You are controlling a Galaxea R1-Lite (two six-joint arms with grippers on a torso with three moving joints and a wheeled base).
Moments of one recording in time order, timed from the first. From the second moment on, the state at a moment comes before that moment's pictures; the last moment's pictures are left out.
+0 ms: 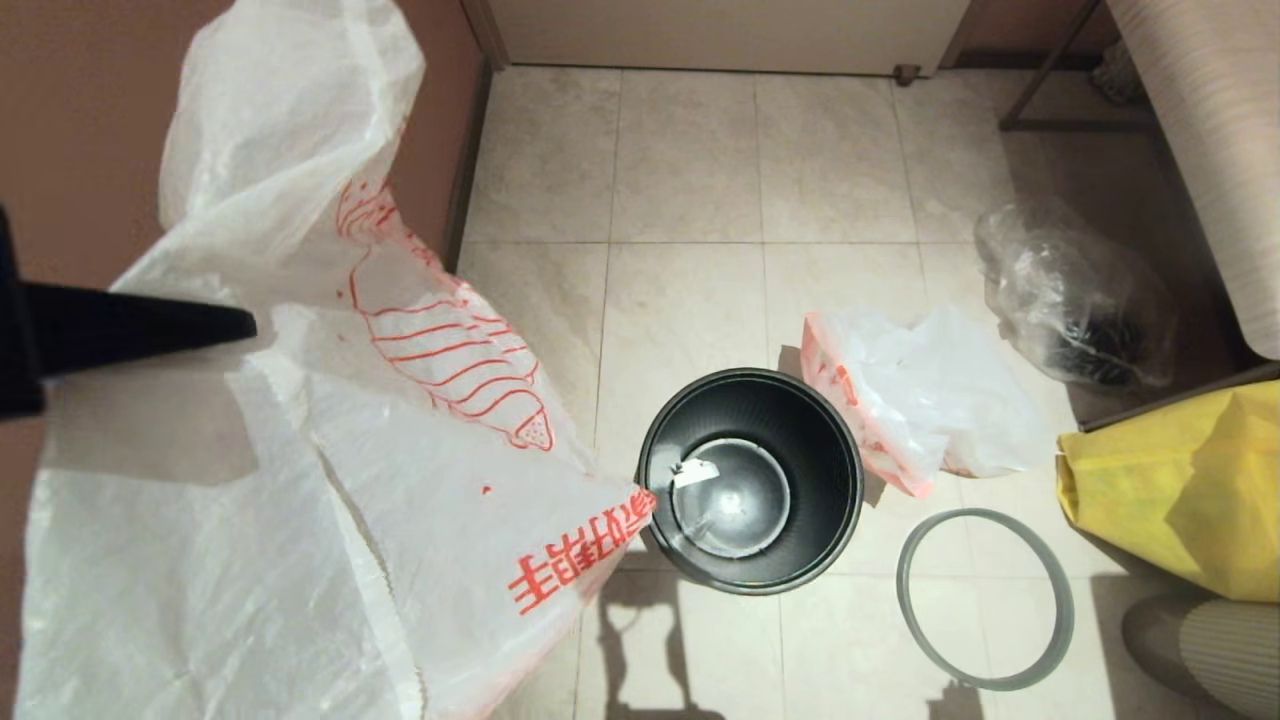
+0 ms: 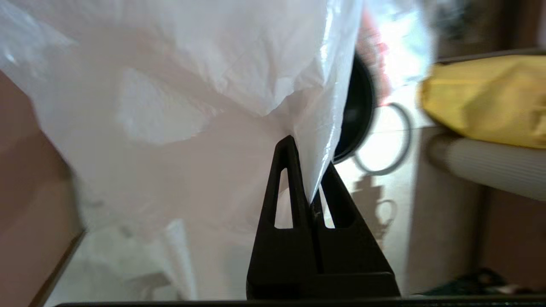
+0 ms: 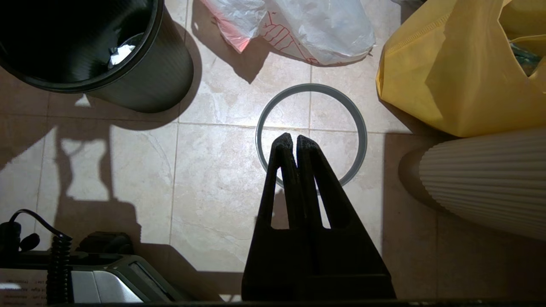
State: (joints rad) left arm -1.01 1.12 -1.43 0.71 0.61 -0.47; right arm 0.00 0.00 -0.05 0.11 0.01 -0.04
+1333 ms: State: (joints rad) left arm -1.13 1.56 -1.95 1.41 0.14 -0.65; right arm 0.00 0.00 -0.05 0.11 0.01 -0.04
